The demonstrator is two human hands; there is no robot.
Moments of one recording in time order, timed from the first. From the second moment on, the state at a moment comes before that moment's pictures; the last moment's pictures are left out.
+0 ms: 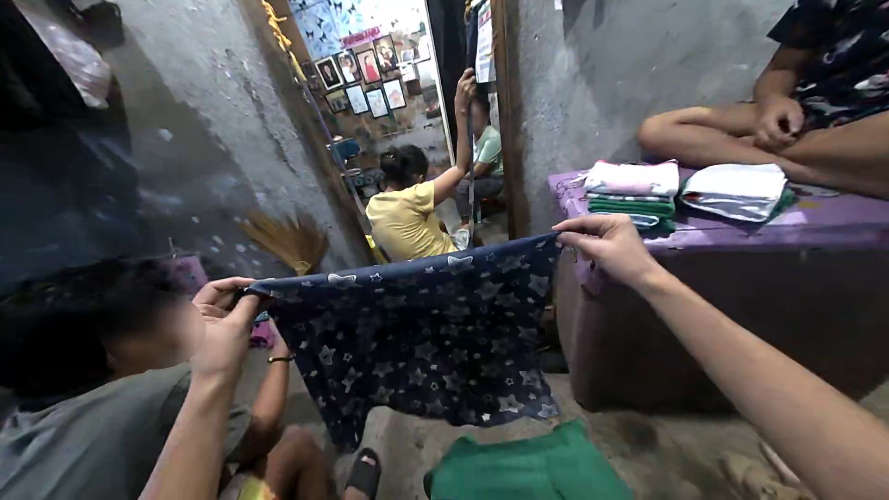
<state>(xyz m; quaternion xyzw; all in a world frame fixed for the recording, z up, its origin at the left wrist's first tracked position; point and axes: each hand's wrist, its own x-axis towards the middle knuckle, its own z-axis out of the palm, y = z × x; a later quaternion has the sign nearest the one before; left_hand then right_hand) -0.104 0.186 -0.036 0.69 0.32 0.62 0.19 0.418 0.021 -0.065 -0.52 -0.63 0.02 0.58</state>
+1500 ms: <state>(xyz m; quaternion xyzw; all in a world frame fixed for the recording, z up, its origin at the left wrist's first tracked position) -0.061 0.148 -0.068 0.76 0.27 0.57 0.15 0.452 -0.038 -0.058 -0.48 -0.64 0.02 0.60</state>
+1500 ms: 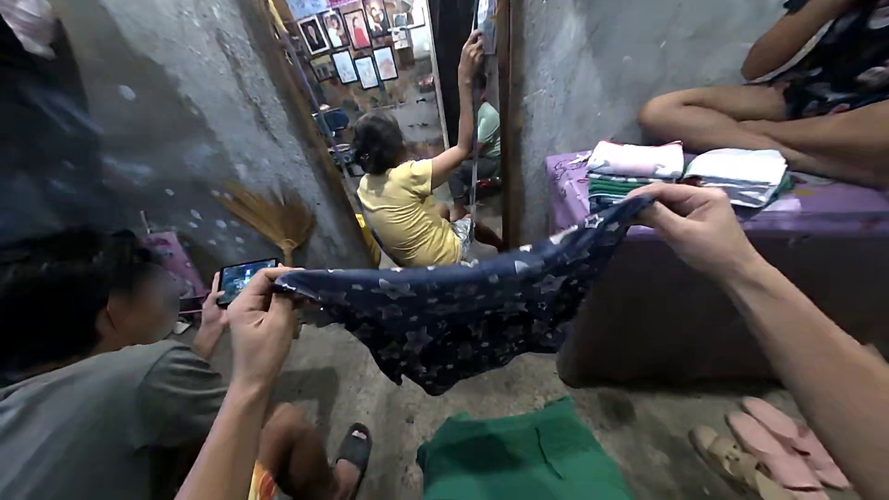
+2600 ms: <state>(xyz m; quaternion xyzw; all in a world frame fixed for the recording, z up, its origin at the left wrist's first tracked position) -0.085 0.214 -0.157 0.60 0.20 0.51 0.59 0.427 -0.080 -0.089 -0.58 -0.41 0.37 0.60</state>
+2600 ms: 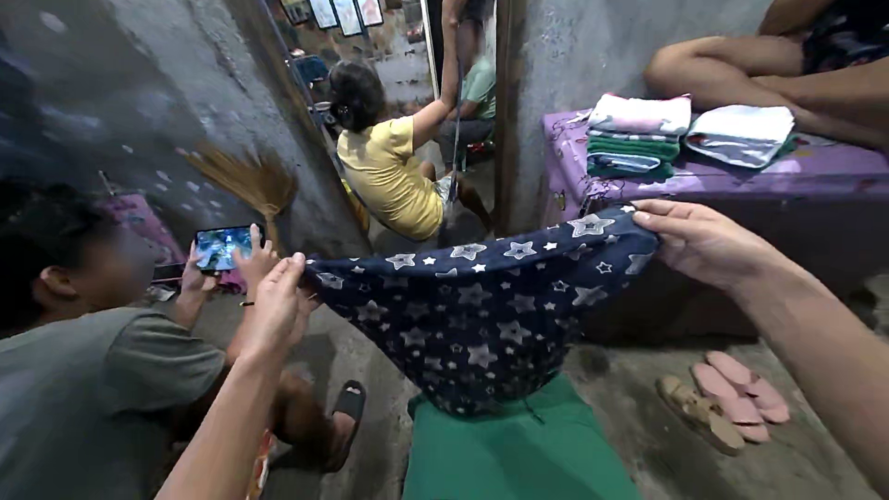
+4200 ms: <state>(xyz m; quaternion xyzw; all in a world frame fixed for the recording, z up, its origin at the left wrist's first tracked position) -0.062 0.176 -0.086 0.64 0.39 0.42 0.52 0.460 -0.127 -0.071 -0.65 -0.59 0.02 0.47</state>
